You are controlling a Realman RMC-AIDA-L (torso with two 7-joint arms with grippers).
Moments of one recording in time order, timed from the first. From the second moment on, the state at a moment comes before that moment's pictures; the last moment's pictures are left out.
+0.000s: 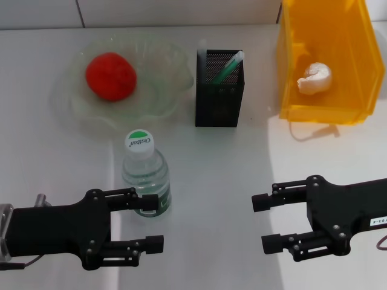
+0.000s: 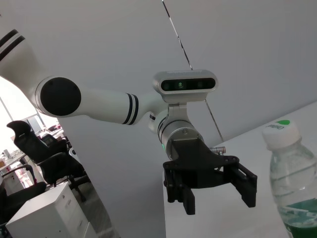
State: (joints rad) left arm -0.33 -2.04 0.91 0.57 1.84 1.88 -1.25; right arm 0.43 2.04 -1.00 -0.65 -1.83 -1.90 1.39
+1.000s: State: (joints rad) left arm -0.32 -2.04 0.89 0.57 1.83 1.91 -1.26; right arm 0.43 2.05 -1.00 -0.65 -1.82 -1.89 1.39
